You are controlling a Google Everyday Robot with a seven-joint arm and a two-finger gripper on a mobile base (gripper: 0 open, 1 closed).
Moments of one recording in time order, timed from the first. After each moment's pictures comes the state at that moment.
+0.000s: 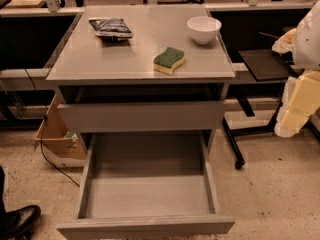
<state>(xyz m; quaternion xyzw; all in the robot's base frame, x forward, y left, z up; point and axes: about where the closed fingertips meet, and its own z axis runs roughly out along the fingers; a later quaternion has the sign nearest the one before) 0.438 -0.217 0.976 -0.60 0.78 -0.03 0.16</state>
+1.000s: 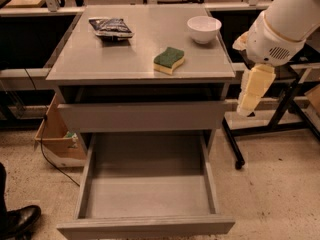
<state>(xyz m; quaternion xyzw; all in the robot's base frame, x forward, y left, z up) 0.526 -0.189 0.932 -0.65 0.74 -0.01 0.18</state>
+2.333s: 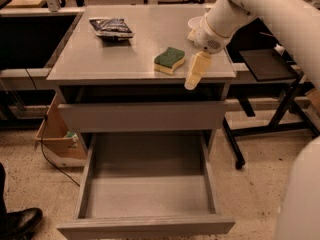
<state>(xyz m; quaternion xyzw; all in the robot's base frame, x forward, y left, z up) 0.682 -0.092 0.879 -0.66 0.71 0.04 0.25</state>
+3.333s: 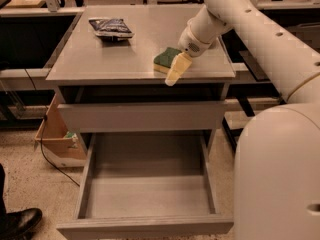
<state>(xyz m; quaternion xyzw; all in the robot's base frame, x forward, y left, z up) 0.741 -0.058 0.837 -0.59 0.76 0.10 0.27</state>
